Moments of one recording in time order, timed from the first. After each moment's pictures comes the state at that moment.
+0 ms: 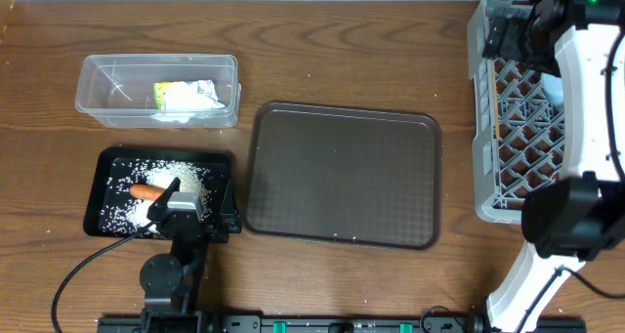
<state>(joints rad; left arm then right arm) -0.01 0.01 0.02 -0.11 0.09 -0.07 -0.07 2.01 2.16 -1.30 0.11 0.25</state>
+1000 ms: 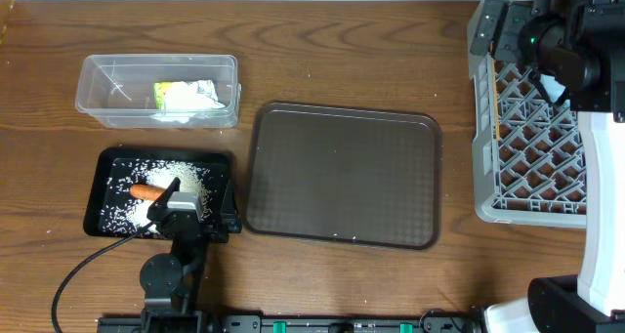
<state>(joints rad) -0.01 0.01 0.02 -0.11 0.09 -0.07 0.12 1.66 2.16 -1.29 0.11 0.27</state>
